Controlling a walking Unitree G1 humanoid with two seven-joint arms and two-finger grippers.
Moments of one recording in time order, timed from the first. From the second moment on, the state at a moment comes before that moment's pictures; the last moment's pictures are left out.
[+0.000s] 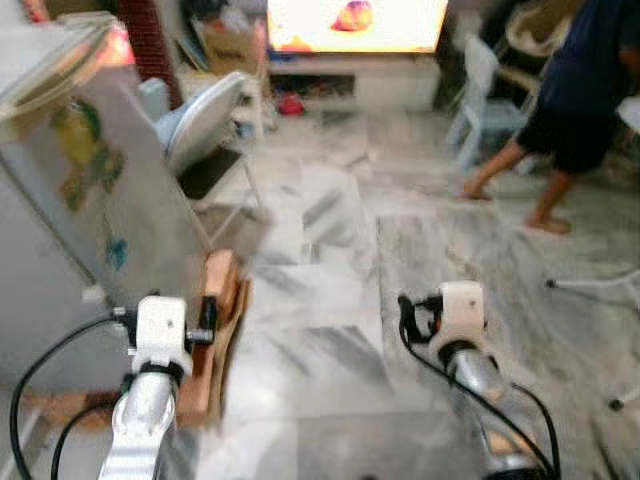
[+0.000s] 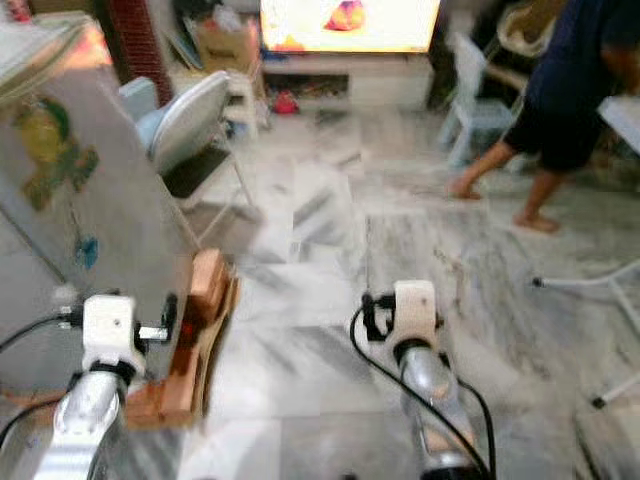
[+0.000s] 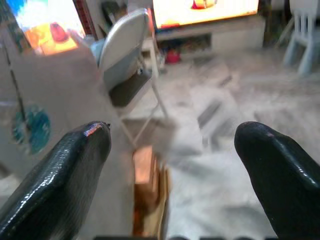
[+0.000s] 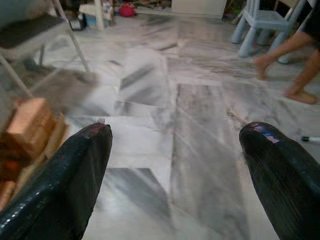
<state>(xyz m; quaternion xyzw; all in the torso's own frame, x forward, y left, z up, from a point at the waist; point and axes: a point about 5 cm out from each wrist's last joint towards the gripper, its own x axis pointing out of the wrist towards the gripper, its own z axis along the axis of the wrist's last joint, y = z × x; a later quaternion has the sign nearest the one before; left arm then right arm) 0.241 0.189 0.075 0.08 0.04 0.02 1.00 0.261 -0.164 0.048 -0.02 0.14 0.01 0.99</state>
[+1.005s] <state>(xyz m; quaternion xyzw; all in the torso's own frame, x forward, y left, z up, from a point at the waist) 0.246 0.195 0.064 0.04 0.05 0.08 1.00 0.281 -0.160 0.086 -0.09 0.04 0.04 0.99</state>
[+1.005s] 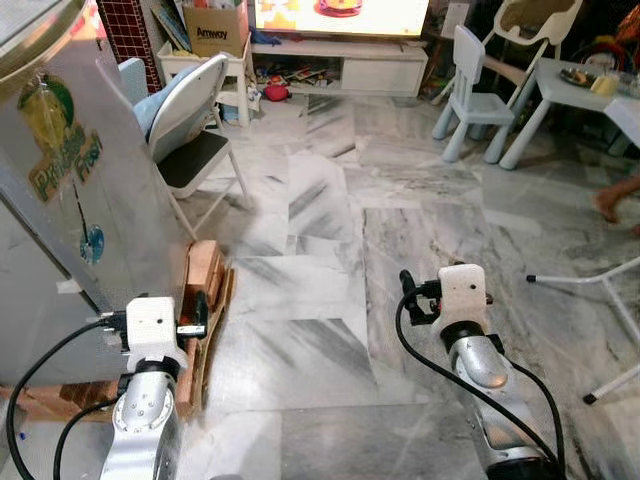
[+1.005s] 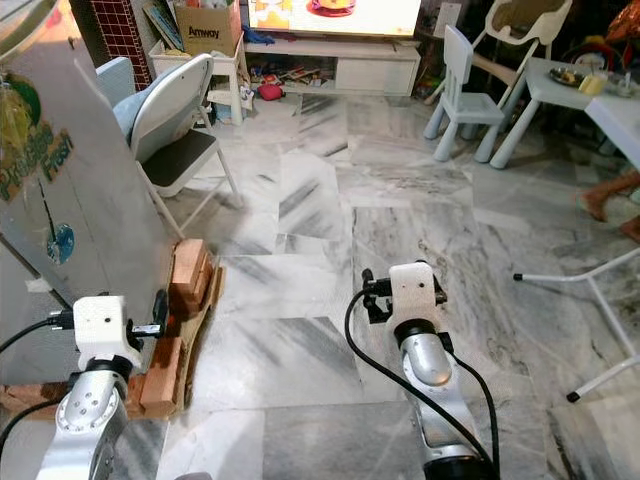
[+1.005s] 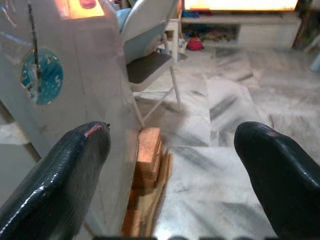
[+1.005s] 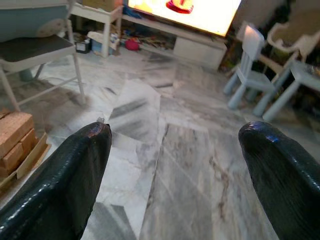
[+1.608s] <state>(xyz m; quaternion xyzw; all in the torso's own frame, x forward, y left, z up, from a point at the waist) 0.248 0.190 0.074 0.11 0.03 -0.01 0.99 0.272 -0.170 0.083 -0.10 0.06 0.09 0.99</state>
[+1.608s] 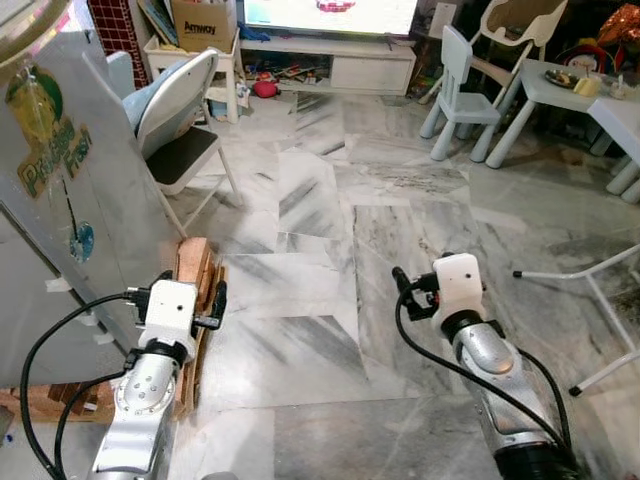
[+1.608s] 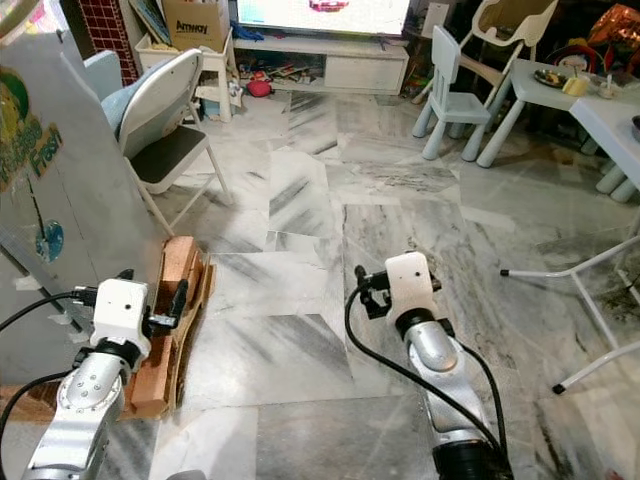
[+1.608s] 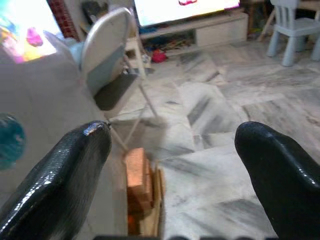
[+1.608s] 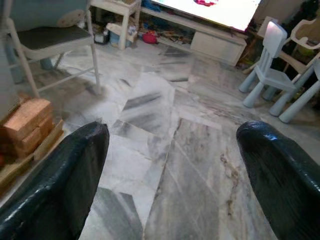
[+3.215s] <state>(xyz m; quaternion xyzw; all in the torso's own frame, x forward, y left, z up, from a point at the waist) 0.236 0.197 0.071 0.04 0.04 0.07 1.00 0.259 -0.181 0.088 -0.04 0.04 -0.03 1.00</state>
